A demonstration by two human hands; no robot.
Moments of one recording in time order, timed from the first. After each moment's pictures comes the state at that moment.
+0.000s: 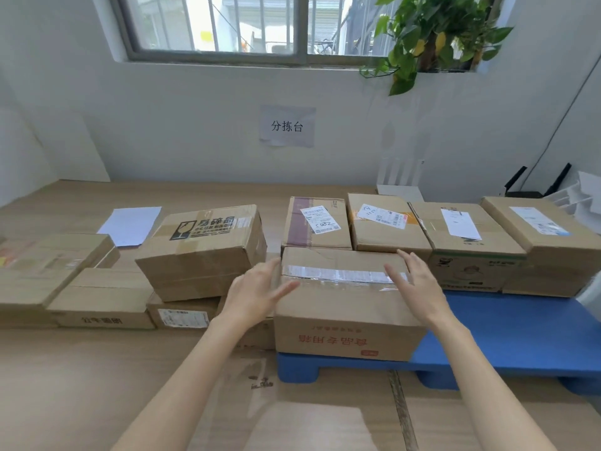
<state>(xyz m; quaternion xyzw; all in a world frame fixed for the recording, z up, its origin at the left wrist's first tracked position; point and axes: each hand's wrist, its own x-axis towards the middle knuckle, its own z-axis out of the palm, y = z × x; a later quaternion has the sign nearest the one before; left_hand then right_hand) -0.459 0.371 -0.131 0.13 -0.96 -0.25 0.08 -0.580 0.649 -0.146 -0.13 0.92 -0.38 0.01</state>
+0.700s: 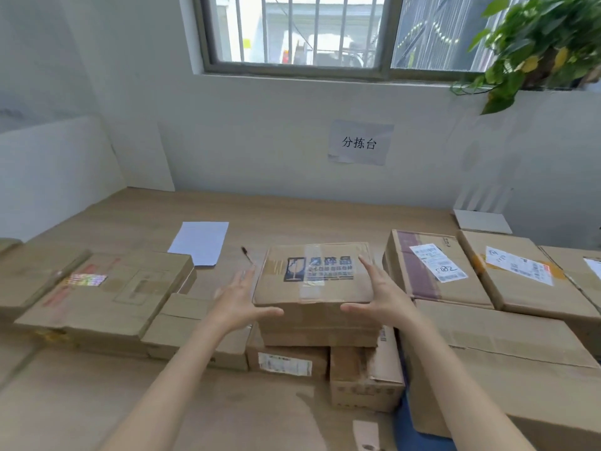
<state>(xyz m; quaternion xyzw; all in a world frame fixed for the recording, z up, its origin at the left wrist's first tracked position) -0.441 0.049 -0.148 0.22 -0.95 -0.23 -0.01 -0.581 0.316 -0.131 -0.27 0.92 -0.25 0.11</state>
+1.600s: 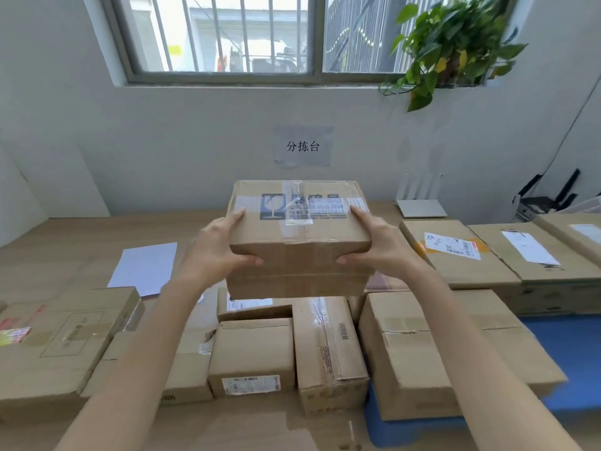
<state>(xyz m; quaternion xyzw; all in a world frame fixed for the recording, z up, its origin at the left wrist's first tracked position) -0.496 0.087 -0.023 0.11 -0.95 -0.25 0.14 -0.604 0.365 -0.034 -0.25 0.91 -0.34 -0.01</state>
